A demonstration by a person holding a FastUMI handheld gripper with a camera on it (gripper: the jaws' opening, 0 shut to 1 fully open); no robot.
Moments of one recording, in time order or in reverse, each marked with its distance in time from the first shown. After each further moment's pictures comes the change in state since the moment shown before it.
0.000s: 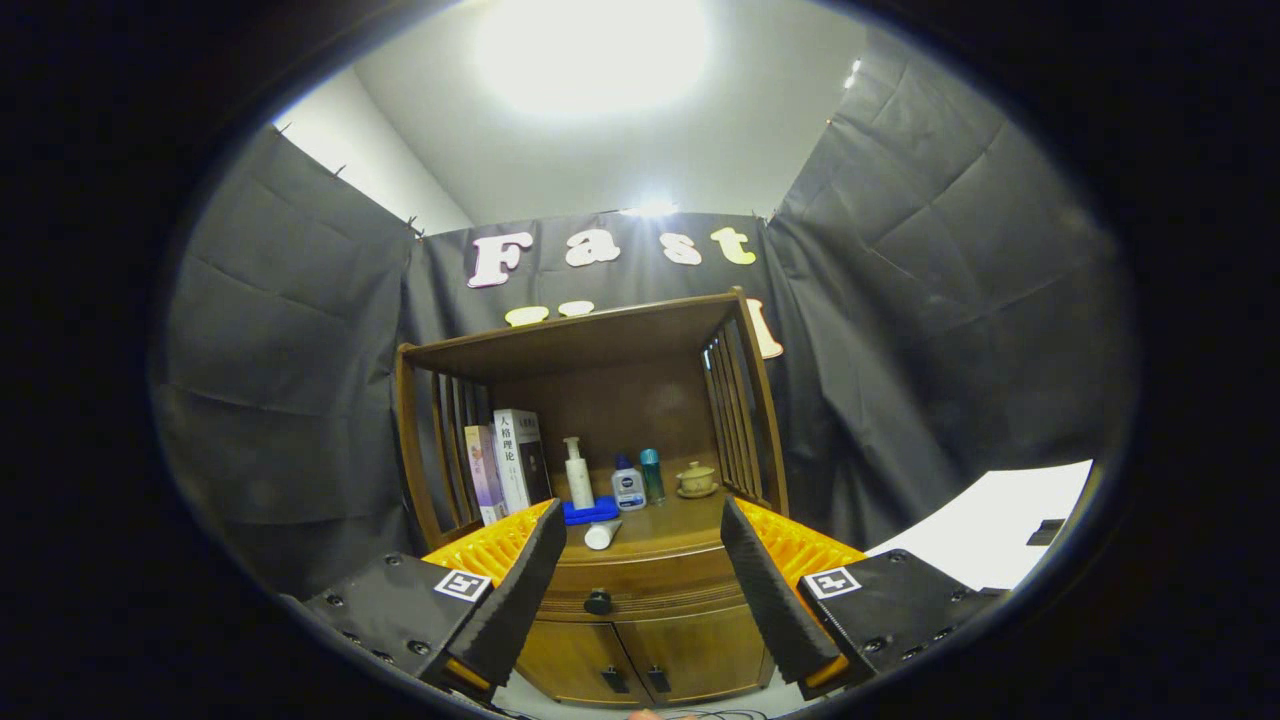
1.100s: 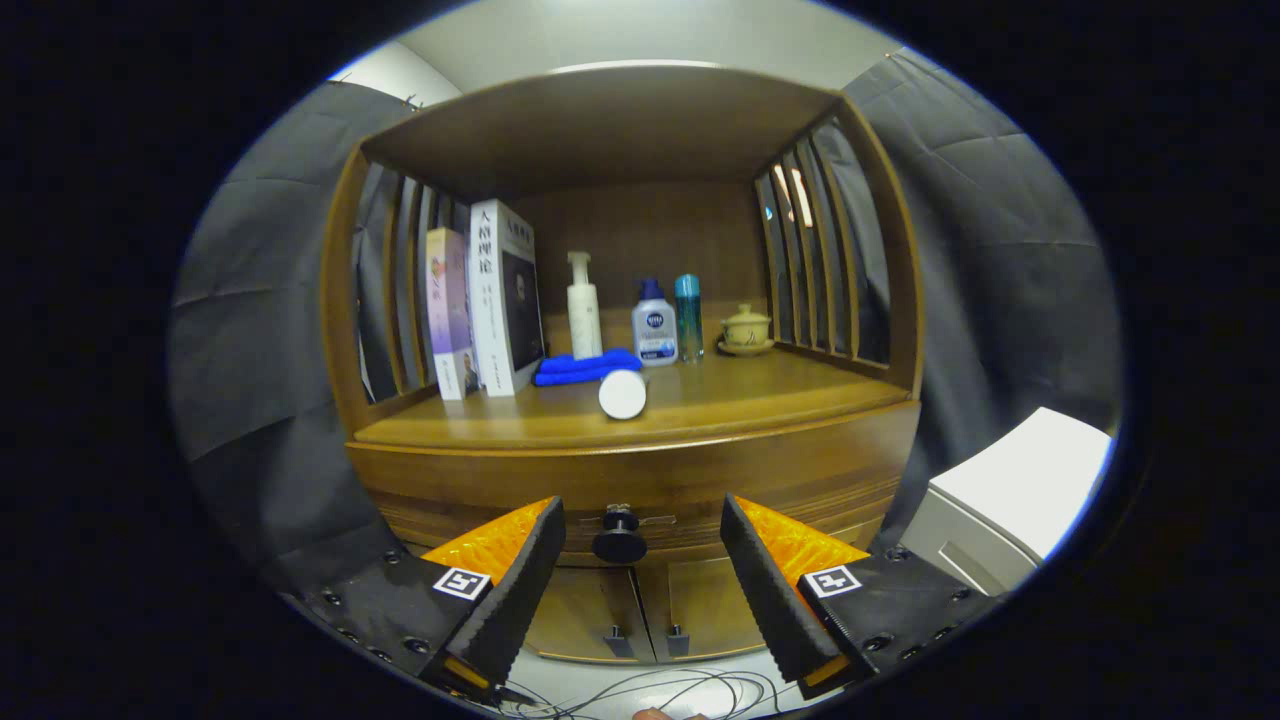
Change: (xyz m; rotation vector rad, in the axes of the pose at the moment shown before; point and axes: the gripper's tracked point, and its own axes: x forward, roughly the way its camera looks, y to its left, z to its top) arm 0.118 0.057 -0.182 -0.097 0.342 -0.001
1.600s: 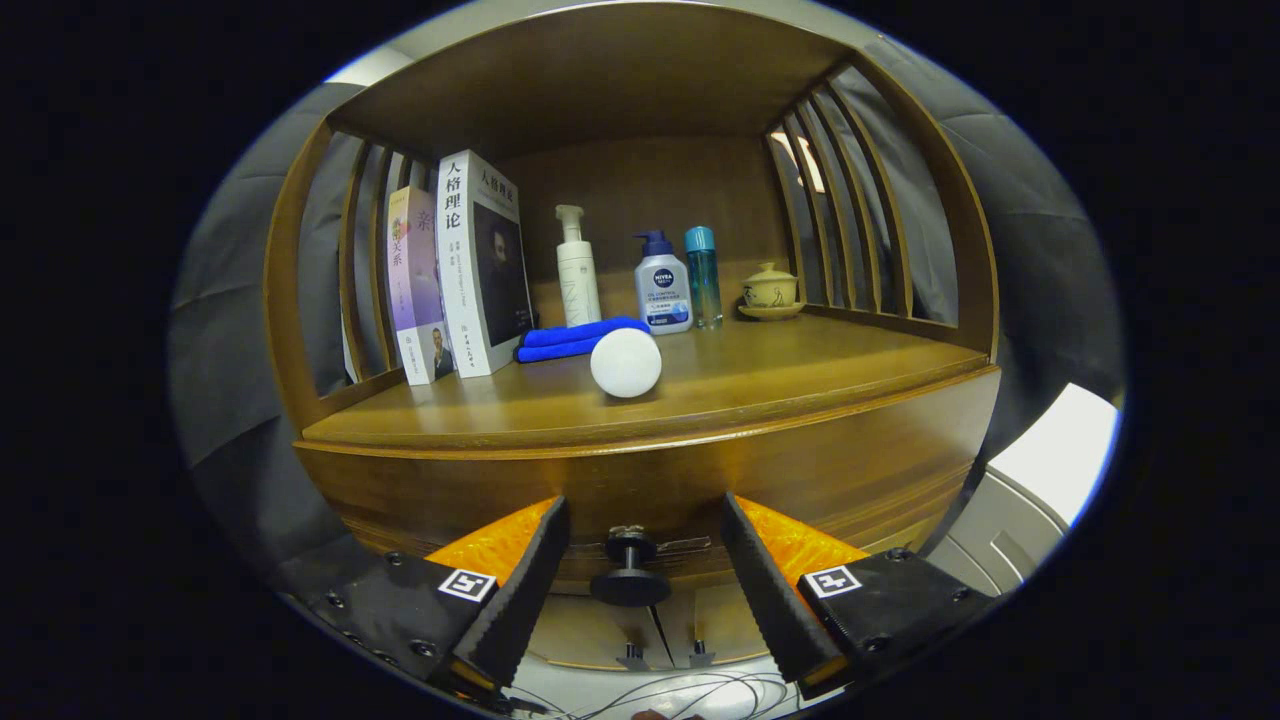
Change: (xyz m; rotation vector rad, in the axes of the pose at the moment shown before) arm 0.098 0.006 -0.043 0.042 0.118 -0.005
